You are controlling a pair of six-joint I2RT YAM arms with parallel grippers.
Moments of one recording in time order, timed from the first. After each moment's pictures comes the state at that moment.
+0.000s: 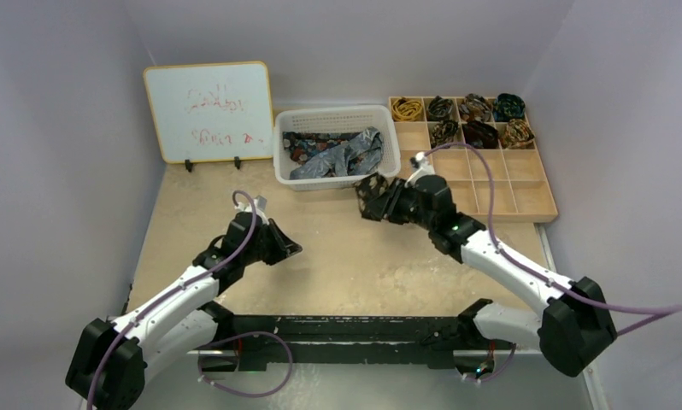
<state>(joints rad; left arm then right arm) -0.50 0.88 0.37 -0.15 0.15 -0.97 0.62 1.16 0.68 0.02 -0.15 0.81</state>
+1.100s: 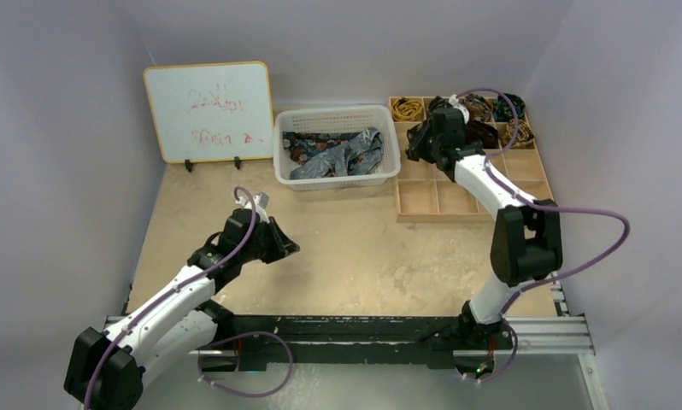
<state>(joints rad) -0.50 0.85 0.43 -0.26 0.17 -0.85 0.22 1.66 1.23 -0.20 0.07 0.65</state>
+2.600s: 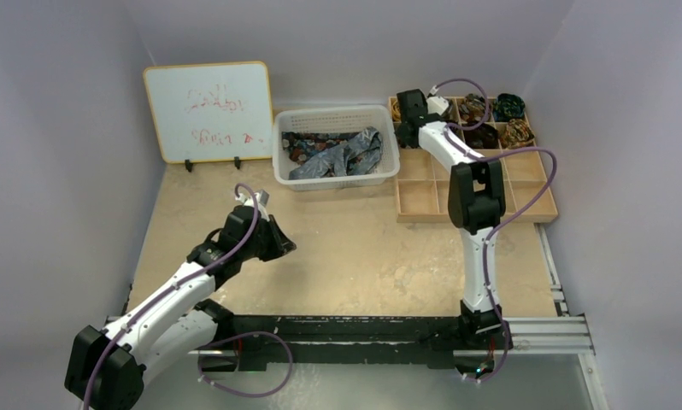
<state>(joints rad) -0.50 0.86 0.48 -0.33 0.12 -0.78 0.27 2.25 1.89 -0.48 0.39 0.86</state>
